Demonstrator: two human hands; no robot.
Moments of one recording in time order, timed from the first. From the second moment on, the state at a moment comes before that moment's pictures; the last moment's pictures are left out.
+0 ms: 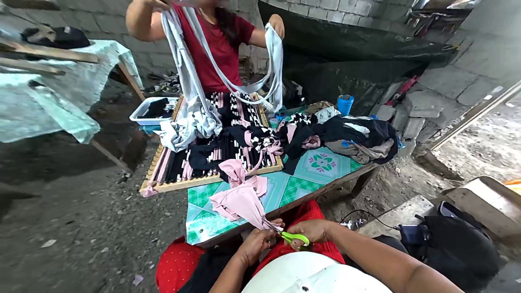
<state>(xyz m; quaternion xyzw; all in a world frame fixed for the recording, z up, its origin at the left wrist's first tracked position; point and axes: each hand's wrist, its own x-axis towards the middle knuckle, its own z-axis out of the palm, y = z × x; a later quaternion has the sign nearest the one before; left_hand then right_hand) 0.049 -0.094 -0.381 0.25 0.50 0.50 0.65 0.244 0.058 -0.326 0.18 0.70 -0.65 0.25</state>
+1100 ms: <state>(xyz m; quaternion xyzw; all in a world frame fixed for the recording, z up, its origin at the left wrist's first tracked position) 0.056 -0.124 -0.352 0.26 0.58 0.68 0.37 0.266 0.051 -0.325 0.15 0.73 -0.64 0.20</state>
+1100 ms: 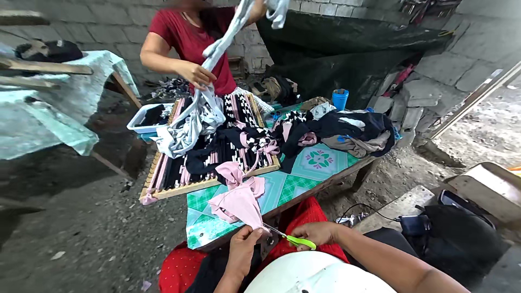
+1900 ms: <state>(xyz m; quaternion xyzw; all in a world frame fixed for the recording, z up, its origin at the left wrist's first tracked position) 0.057 -0.109 -0.324 0.34 0.67 0.61 0.23 0.288 0.052 -0.298 0.32 0.70 -0.63 0.13</state>
